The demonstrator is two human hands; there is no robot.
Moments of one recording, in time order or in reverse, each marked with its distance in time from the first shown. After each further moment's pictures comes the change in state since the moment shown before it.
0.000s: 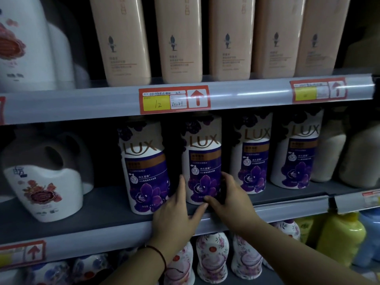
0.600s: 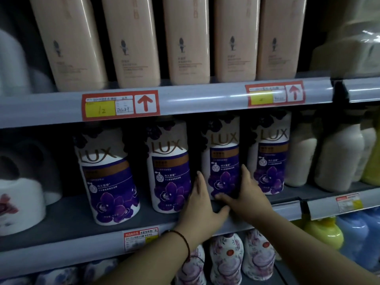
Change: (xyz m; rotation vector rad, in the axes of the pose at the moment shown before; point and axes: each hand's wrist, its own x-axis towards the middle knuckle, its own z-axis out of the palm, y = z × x) left_hand 0.037 0.101 0.056 -0.309 -0.209 0.066; right_hand 0.024 0.073 -0.077 -0.153 -0.018 0.185
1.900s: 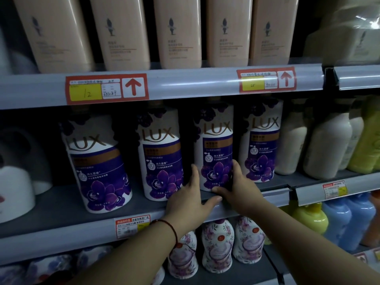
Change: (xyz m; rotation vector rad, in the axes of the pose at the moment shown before) left_hand -0.012 0.003 -0.008 0.254 -0.061 -0.024; right_hand -0.010 0.006 -0.002 0.049 -0.065 -0.044
